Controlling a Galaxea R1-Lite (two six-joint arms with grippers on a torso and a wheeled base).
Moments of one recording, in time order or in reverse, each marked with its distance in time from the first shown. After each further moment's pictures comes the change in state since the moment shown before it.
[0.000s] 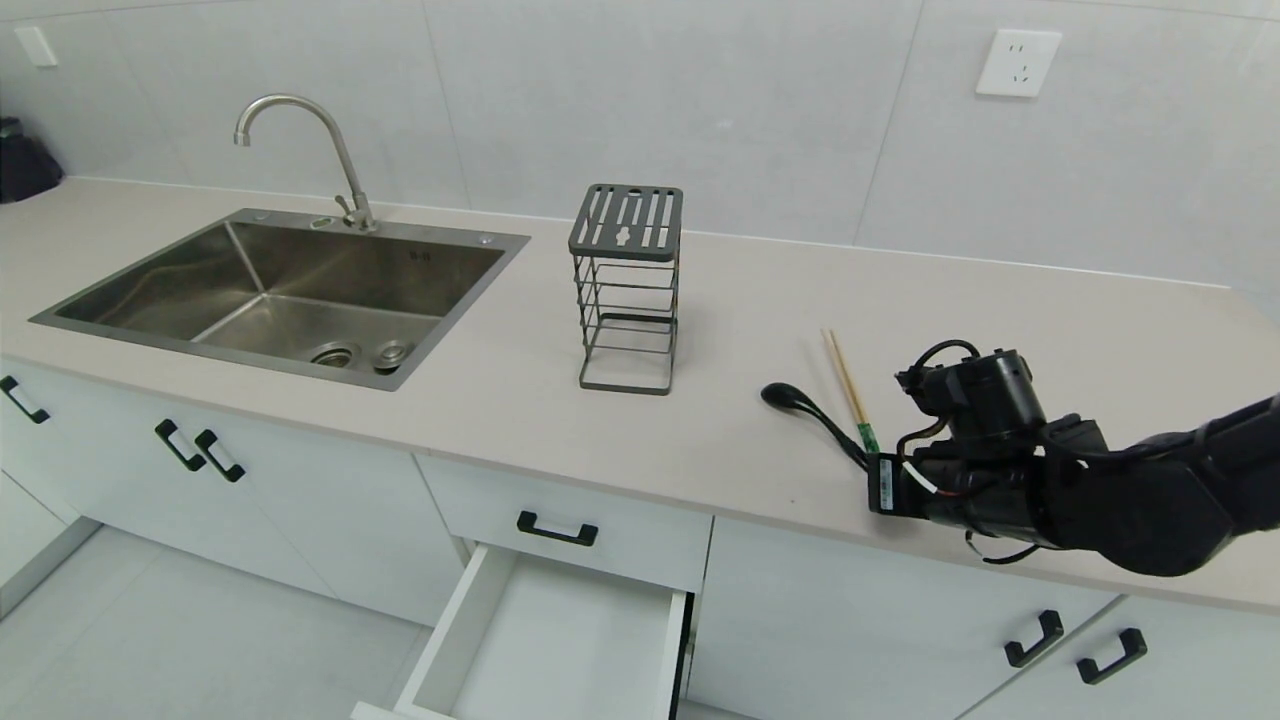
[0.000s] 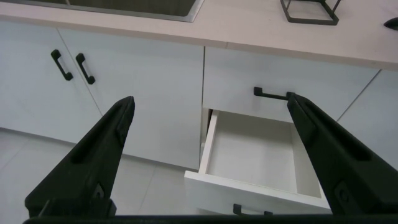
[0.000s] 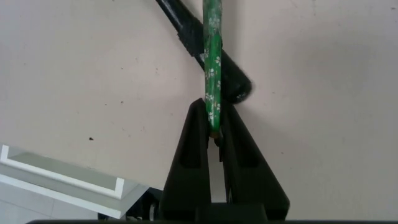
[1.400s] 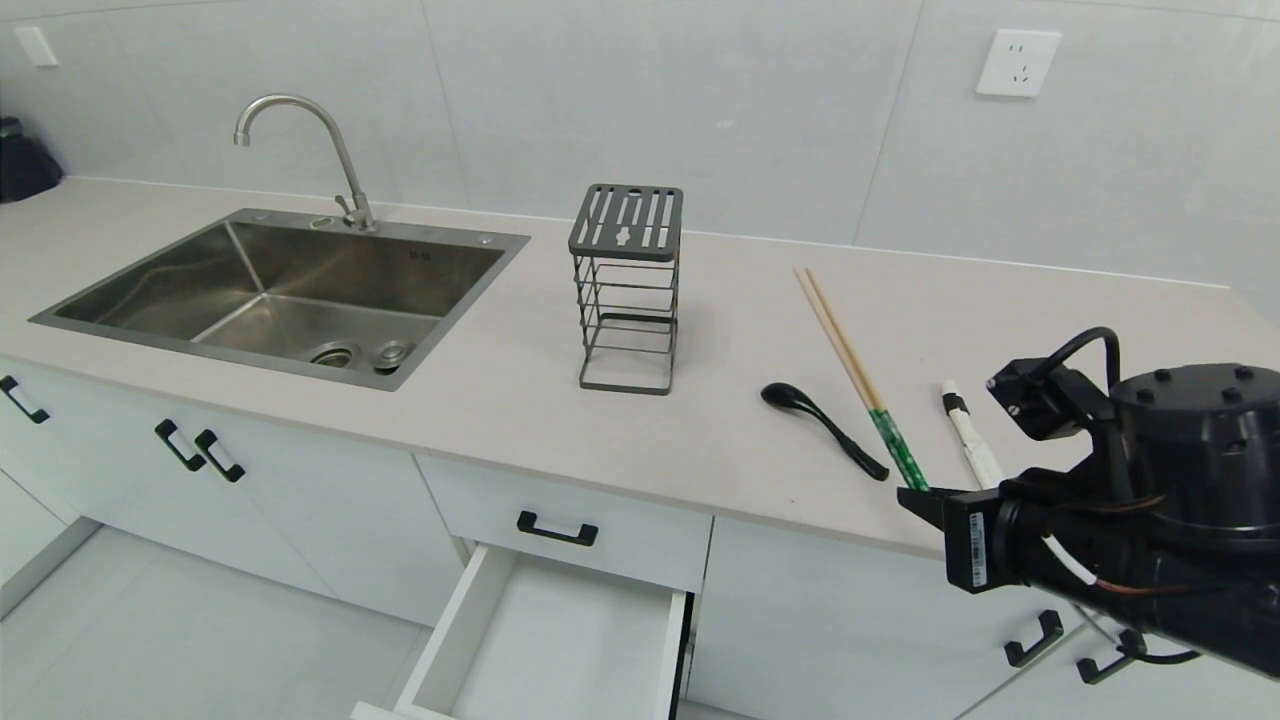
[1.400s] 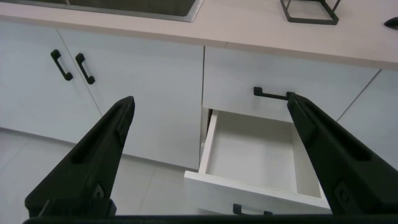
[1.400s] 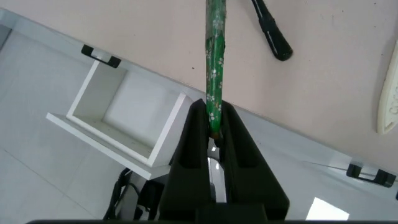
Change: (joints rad) left arm 0.000 0.000 0.000 0.000 0.000 0.000; right arm 0.202 -0.426 0.224 -0.015 -0.005 -0.108
